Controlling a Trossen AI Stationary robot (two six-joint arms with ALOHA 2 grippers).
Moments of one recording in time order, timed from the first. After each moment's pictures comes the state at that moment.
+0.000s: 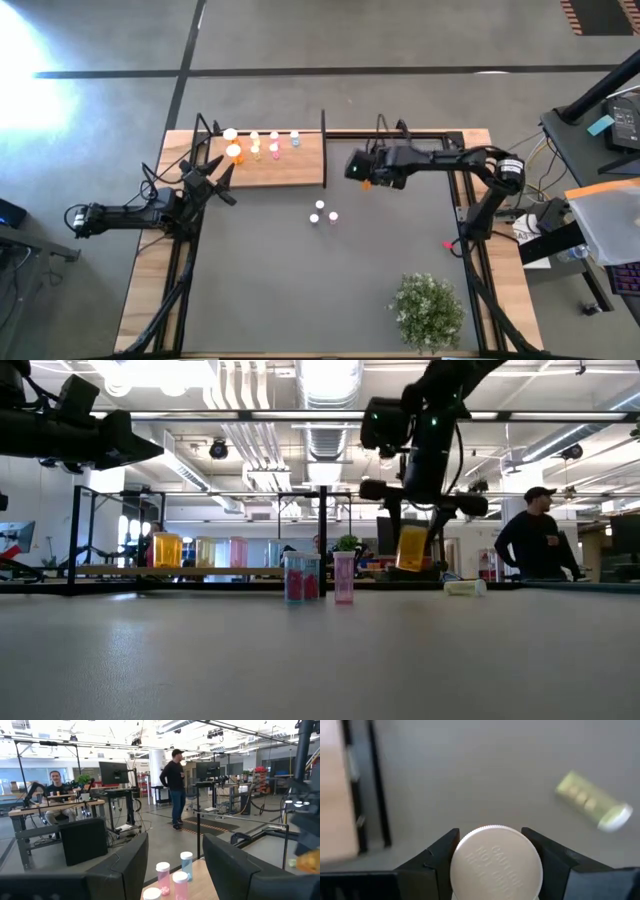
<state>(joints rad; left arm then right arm) 0.02 0.09 0.00 0.33 -0.89 0.27 -0.30 1.73 1.22 -0.78 0.31 1.40</state>
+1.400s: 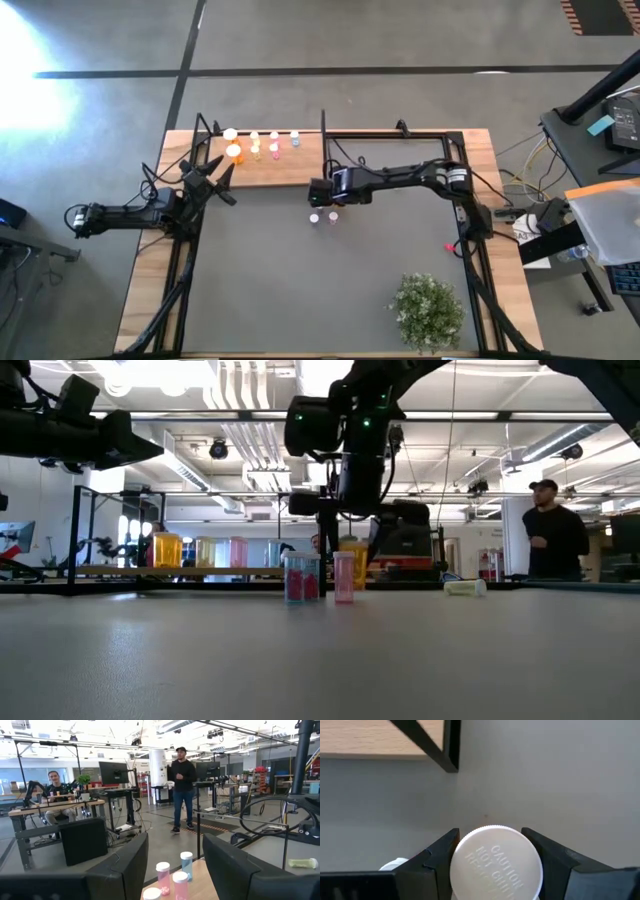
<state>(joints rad) 0.02 0.09 0.00 0.33 -0.89 0.27 -0.11 2.11 1.66 -0.93 0.31 1.35</state>
